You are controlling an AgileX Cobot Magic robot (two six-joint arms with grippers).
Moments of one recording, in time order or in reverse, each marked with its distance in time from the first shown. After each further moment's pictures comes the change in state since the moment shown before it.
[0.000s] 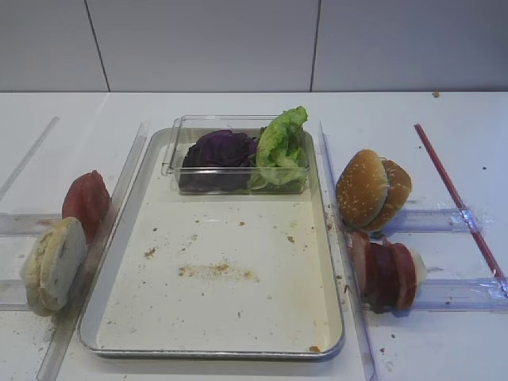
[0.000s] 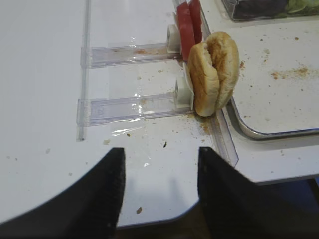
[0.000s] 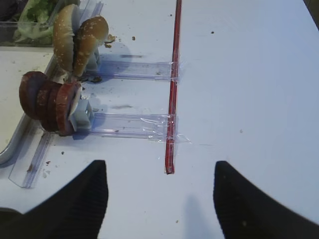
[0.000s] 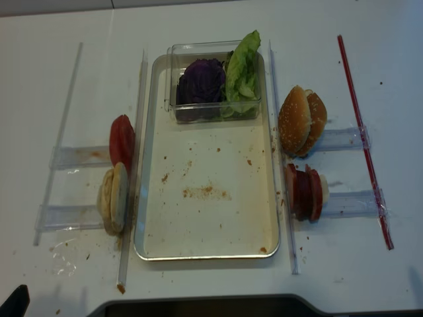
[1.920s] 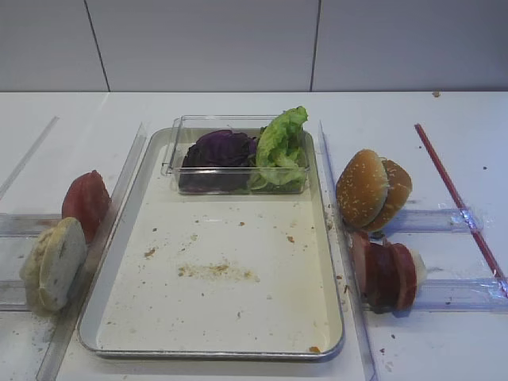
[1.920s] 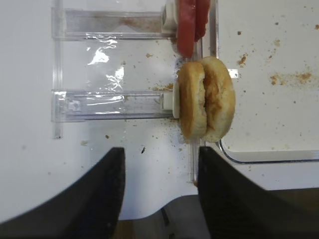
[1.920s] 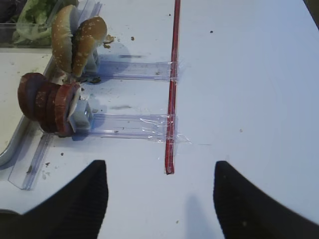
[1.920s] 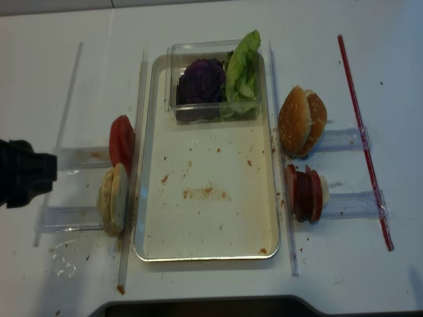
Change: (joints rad) left arm 0.000 0.938 -0.488 -0.048 0.078 -0.087; right arm 0.000 0.000 0.000 -0.002 0.000 0.010
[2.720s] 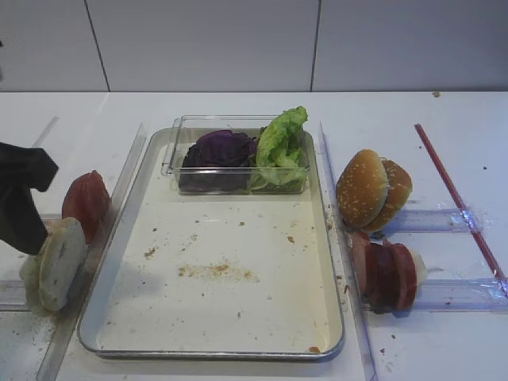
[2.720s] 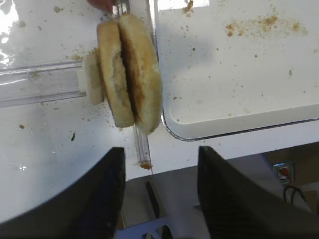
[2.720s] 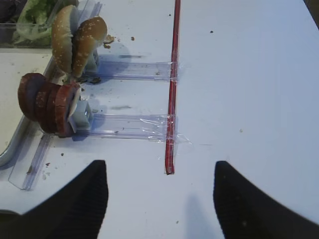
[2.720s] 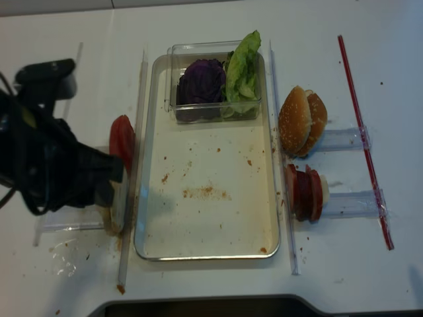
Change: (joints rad) left arm -0.208 0.258 -0.024 -0.087 -0.007 -0.068; right arm 0.000 0.000 0.000 0.000 0.000 0.001
